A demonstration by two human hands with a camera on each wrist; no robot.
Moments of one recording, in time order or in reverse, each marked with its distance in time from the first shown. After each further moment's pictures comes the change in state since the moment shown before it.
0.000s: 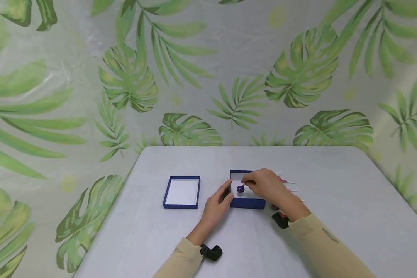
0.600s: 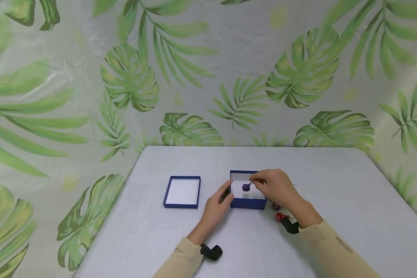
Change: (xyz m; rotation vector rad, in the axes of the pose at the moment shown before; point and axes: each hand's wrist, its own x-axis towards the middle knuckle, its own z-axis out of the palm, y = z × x) left_hand -0.003 -0.001 0.001 -0.002 0.001 -0.016; right_hand -0.024 -0.001 -0.019 0.078 0.130 0.066
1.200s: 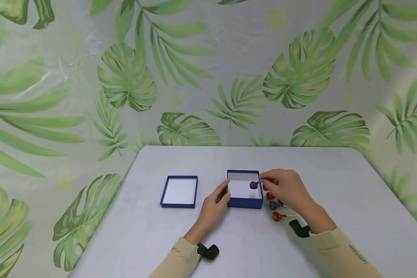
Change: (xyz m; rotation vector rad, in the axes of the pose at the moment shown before) left_hand -0.002 0.004 -0.002 -0.001 -0.001 -0.007; right_hand -0.022 0.005 -0.030 0.015 0.073 0.075
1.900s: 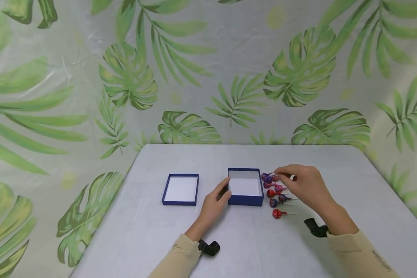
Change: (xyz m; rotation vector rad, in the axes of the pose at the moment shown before) left_hand 0.002 -0.002 -0.002 0.002 -0.017 0.004; right_hand -0.016 0.013 -0.034 -0.076 0.129 -0.046
